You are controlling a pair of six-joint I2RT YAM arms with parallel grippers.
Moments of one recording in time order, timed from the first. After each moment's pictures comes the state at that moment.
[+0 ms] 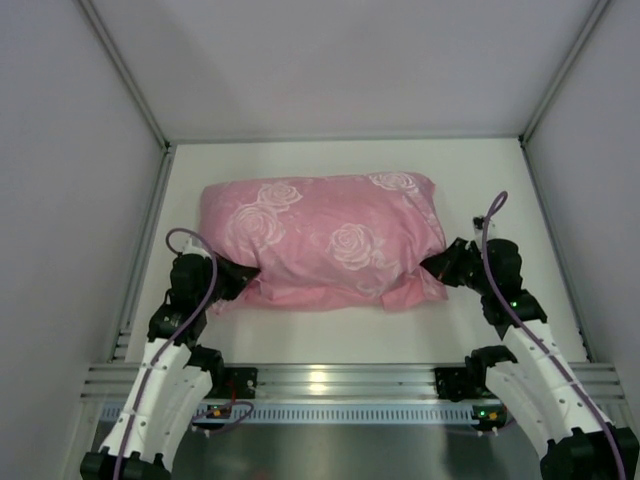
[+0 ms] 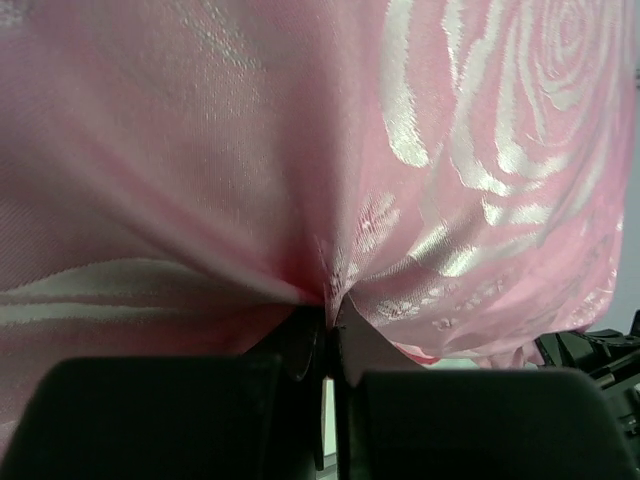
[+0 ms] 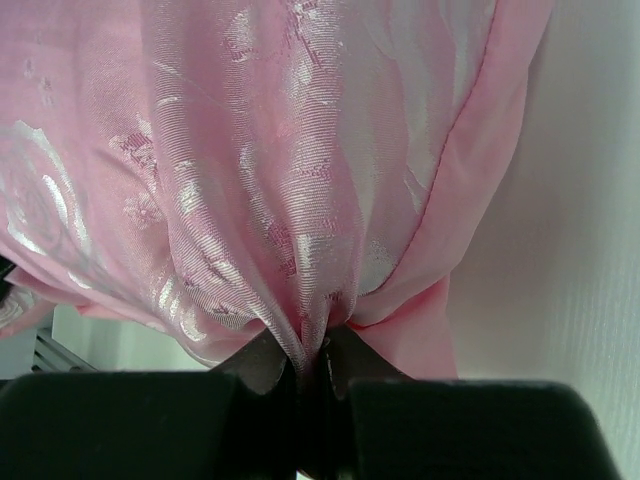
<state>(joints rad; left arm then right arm) -0.13 0.57 0.44 -0.40 0.24 -0.99 0.15 0.68 0.44 -0.24 -0.35 0.60</state>
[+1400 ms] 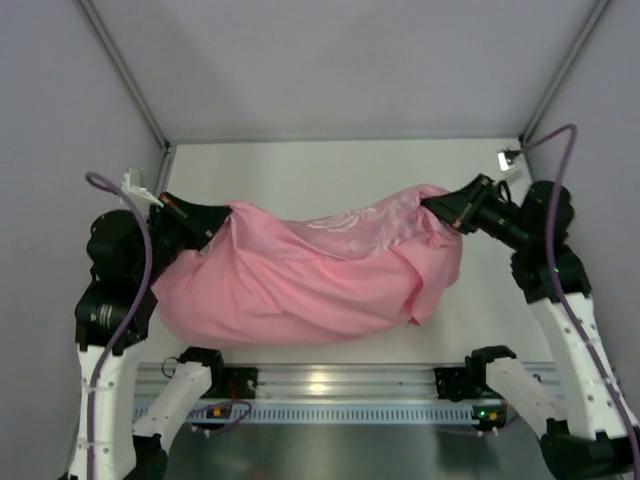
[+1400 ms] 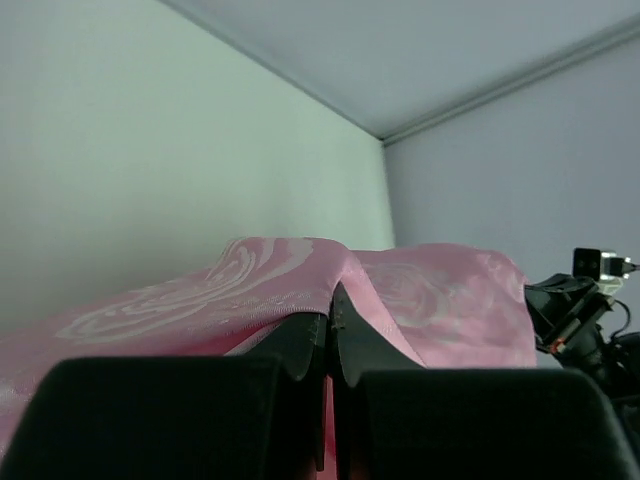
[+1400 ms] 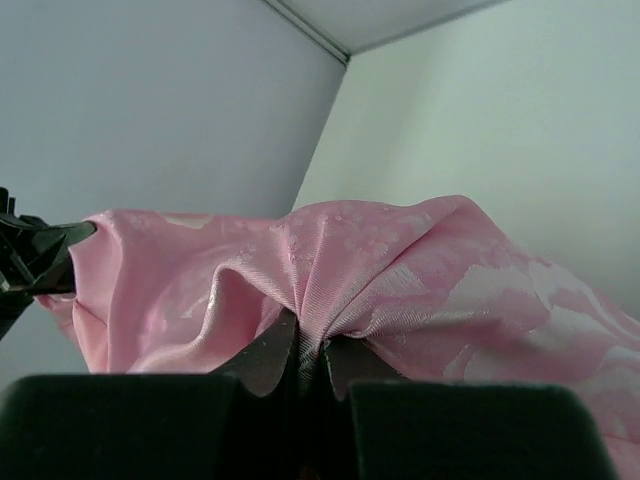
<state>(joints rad) -0.13 0.63 1.29 -0.76 0.29 -0.88 0.15 0.69 1.03 -0.43 -0.57 0.77</state>
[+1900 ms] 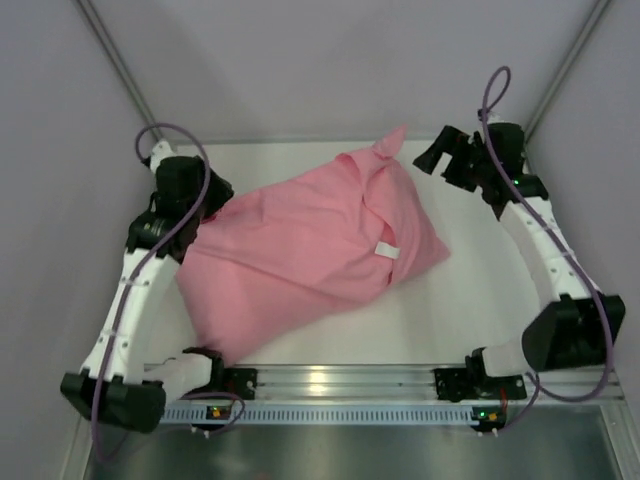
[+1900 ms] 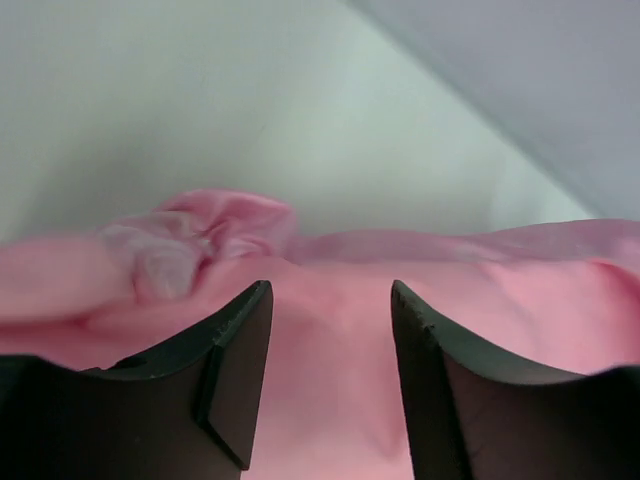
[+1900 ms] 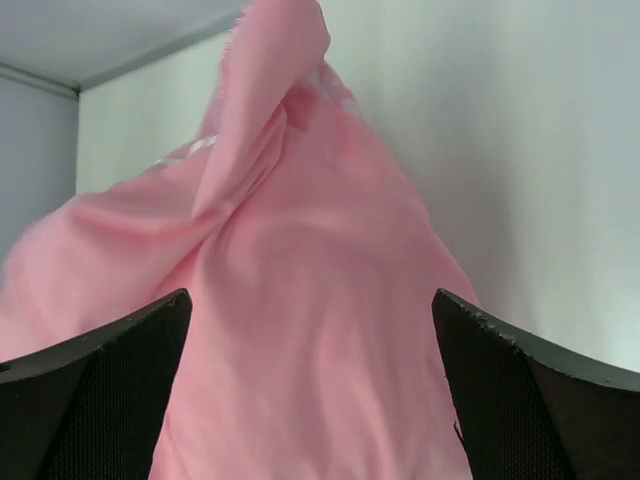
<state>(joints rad) -0.16 1.23 1.28 -0.66 -0.21 -0.74 0.11 1.52 1.38 -0.41 -0.30 0.52</state>
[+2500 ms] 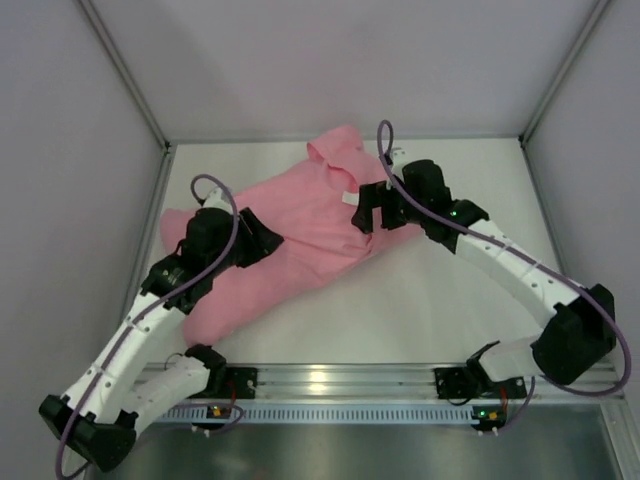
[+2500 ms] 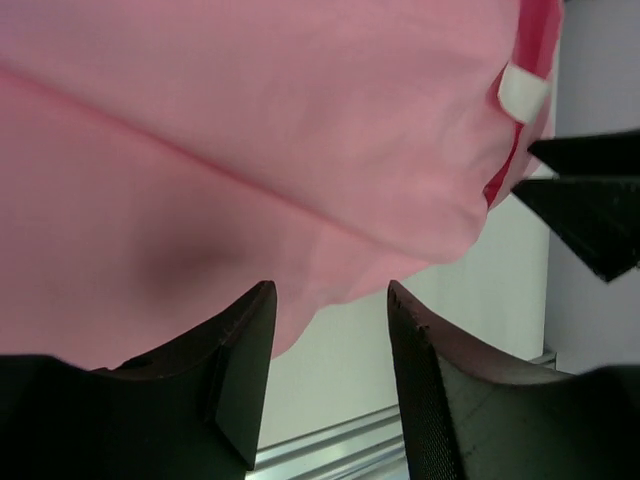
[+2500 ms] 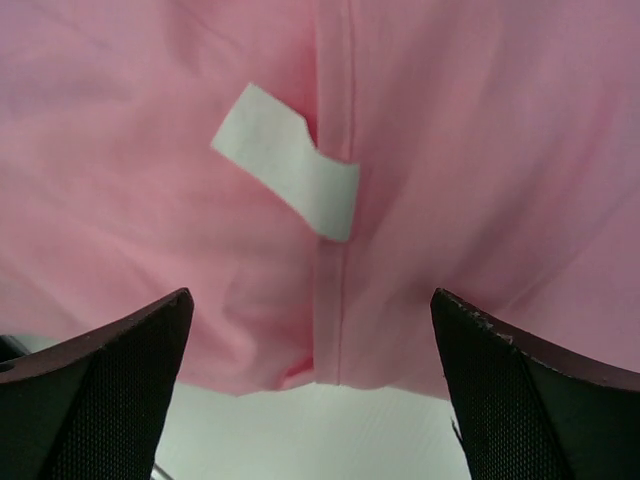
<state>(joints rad) -0.42 0.87 1.00 -0.62 -0.01 -0.82 0.57 1.33 1.18 -0.38 -0.15 0.28</state>
